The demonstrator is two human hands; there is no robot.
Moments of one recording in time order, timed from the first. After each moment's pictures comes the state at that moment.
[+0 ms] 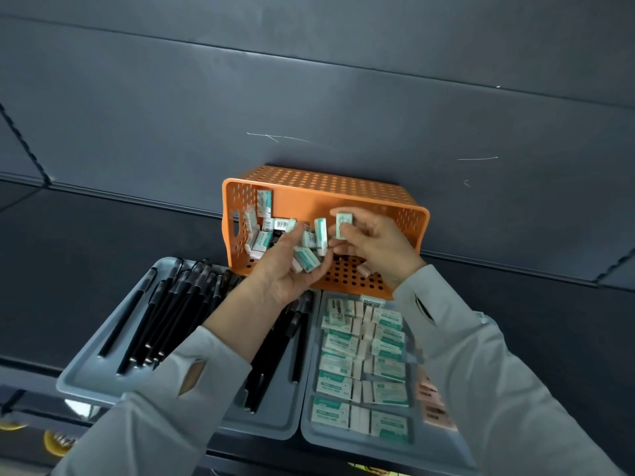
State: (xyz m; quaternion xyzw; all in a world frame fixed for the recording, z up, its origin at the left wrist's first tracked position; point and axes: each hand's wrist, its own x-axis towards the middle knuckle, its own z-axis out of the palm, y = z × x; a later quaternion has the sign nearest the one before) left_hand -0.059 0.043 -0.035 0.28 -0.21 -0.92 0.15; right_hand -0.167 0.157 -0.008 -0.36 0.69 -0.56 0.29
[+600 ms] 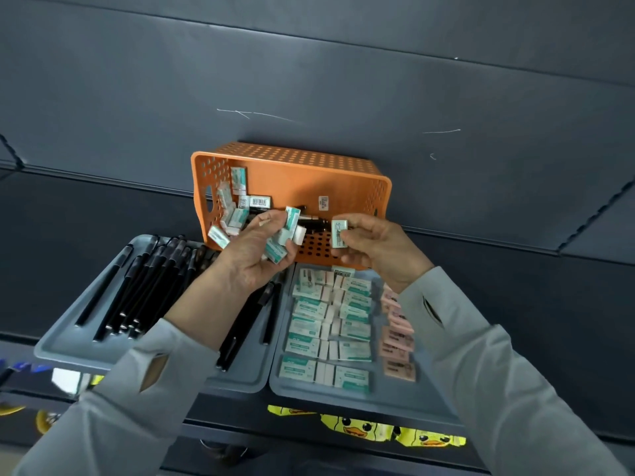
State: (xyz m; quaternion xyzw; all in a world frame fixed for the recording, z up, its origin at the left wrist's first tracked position) left_hand -0.041 0.071 -0.033 0.32 -0.28 -0.88 0.18; right_hand -0.167 0.225 -0.025 -0.29 0.65 -0.61 0.35
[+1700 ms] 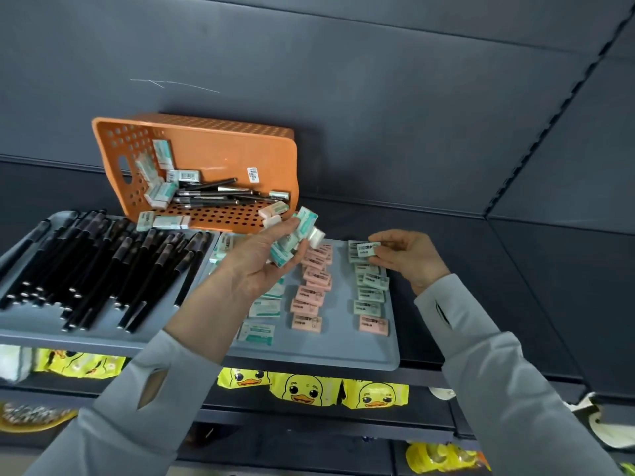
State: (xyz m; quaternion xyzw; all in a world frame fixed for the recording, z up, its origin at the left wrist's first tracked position) left_hand -0.078 0.207 -0.043 0.32 -0.28 -0.89 0.15; right_hand -0.240 0.380 -0.075 -0.18 0.75 -0.59 0.23
